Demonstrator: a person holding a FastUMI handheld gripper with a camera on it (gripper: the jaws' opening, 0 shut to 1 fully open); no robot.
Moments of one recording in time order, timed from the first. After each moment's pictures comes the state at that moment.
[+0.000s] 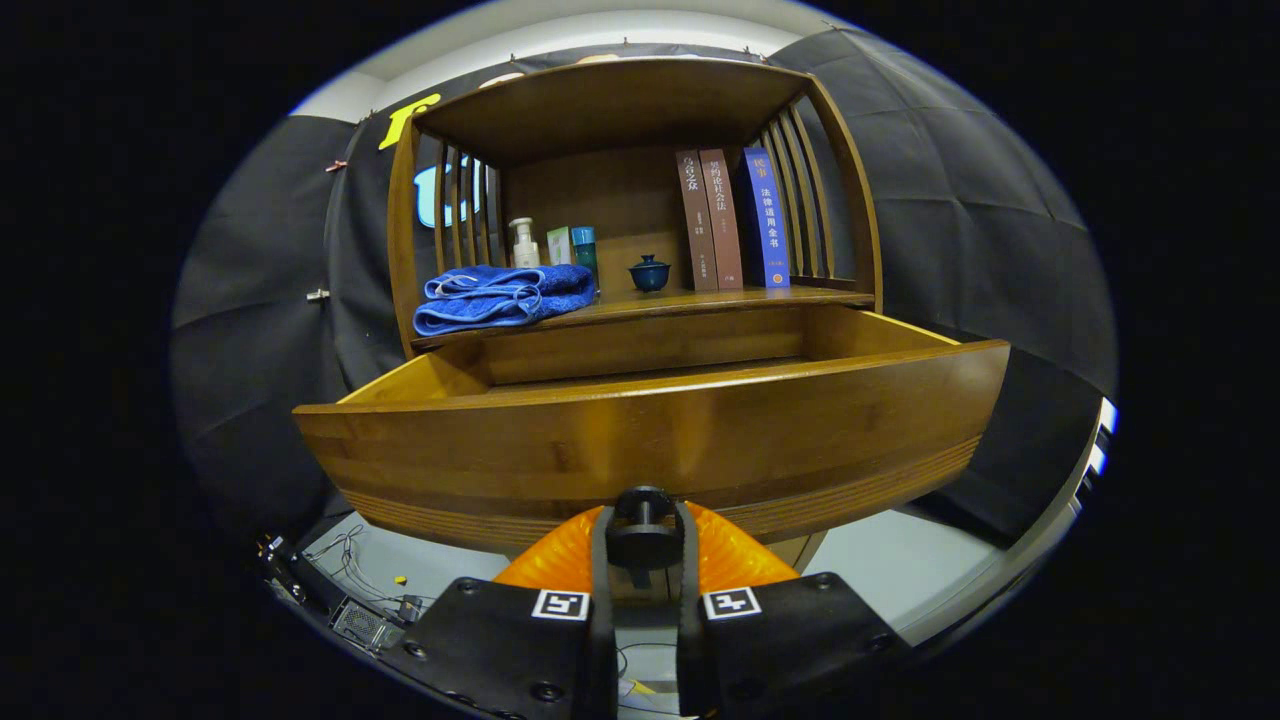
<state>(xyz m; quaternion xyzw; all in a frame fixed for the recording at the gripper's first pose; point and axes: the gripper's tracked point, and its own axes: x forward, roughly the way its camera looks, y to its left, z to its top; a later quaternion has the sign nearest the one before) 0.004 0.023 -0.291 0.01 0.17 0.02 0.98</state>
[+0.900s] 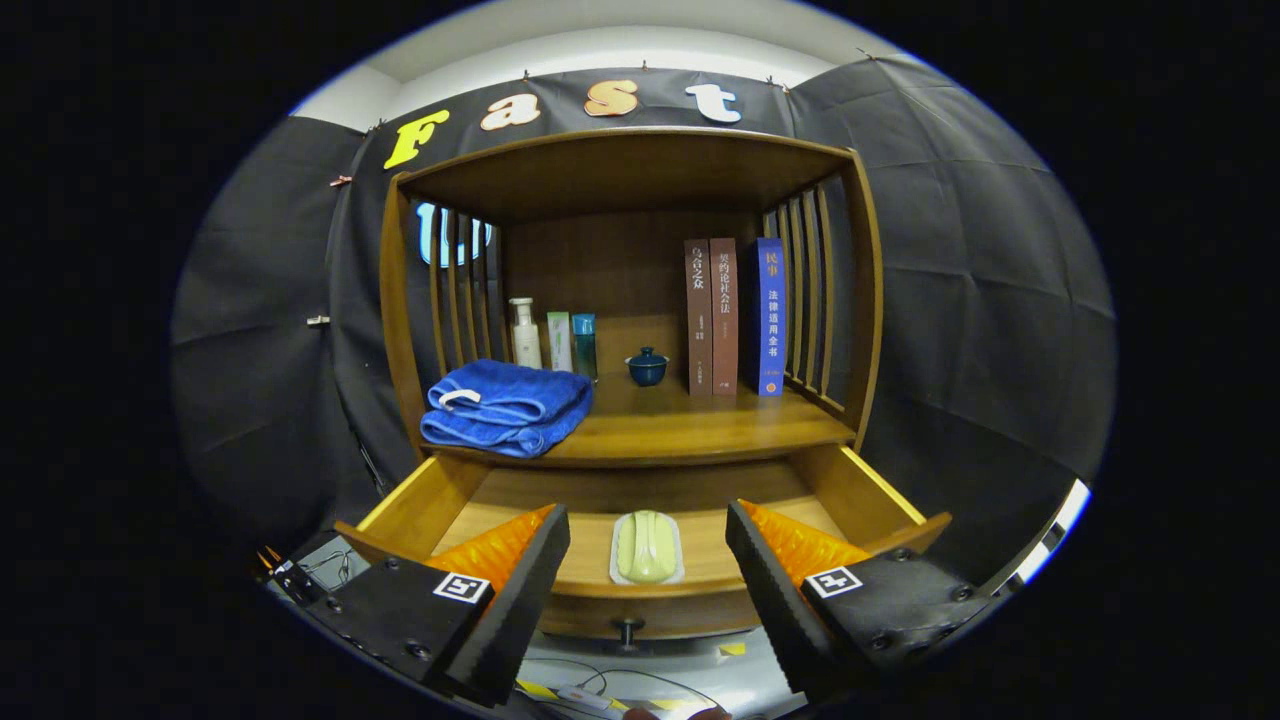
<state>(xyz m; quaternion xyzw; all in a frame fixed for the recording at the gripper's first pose) 0.055 0.022 -0.137 -0.02 0.14 0.02 0.99</state>
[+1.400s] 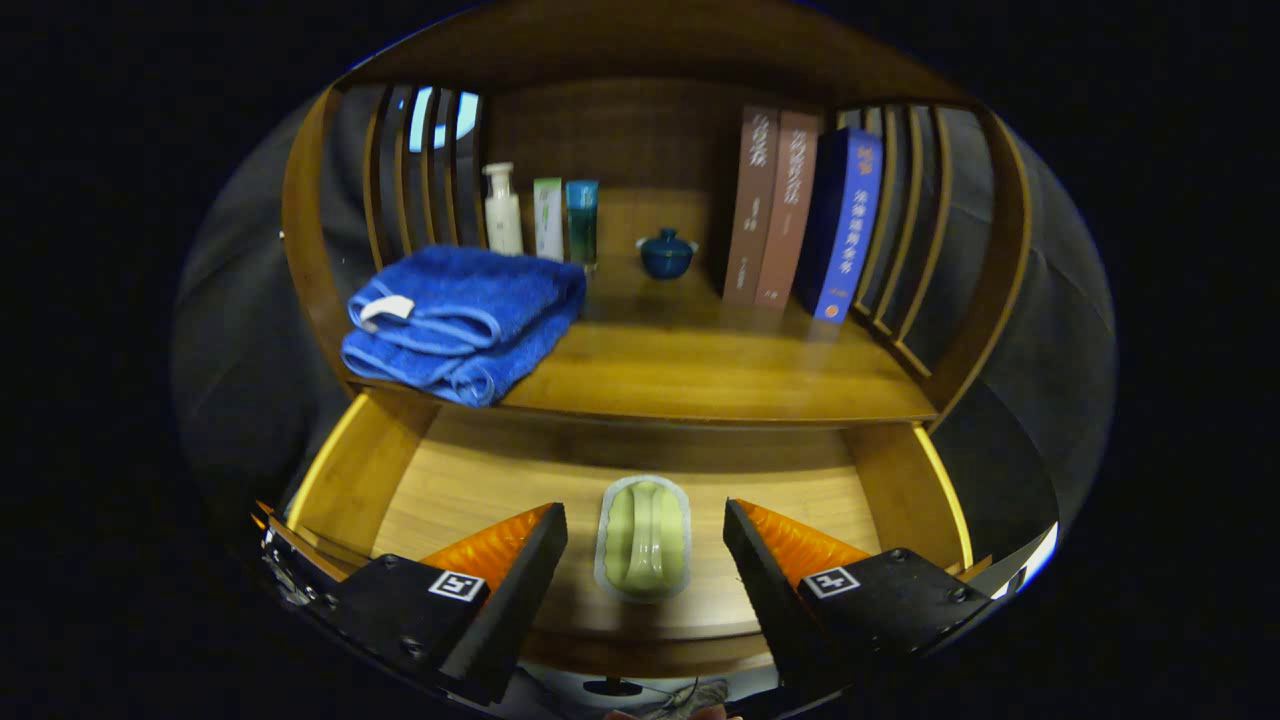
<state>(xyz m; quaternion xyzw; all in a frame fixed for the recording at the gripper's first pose) 0.136 0.032 -0.236 -0.08 0.36 0.02 0.93</state>
